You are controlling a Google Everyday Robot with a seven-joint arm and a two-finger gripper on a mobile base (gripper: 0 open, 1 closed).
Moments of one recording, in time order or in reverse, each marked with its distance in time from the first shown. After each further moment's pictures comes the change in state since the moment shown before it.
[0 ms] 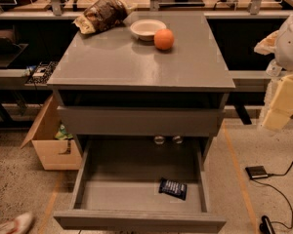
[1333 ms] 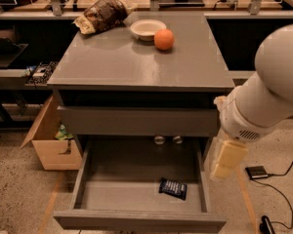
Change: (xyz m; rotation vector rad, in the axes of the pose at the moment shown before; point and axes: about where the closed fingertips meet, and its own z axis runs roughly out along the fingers) arm -0.018 0.051 0.132 -0.009 -0.013 -0.038
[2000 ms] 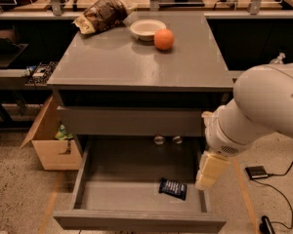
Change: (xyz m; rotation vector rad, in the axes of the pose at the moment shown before) arm -0.007 0.012 0.057 -0.014 -0.042 0.021
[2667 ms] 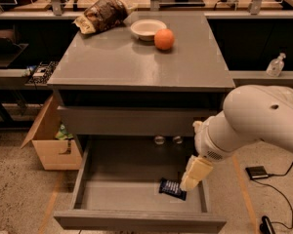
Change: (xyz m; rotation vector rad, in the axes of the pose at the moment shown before) arm -0.009 0.000 0.056 -0.043 -0.093 0.092
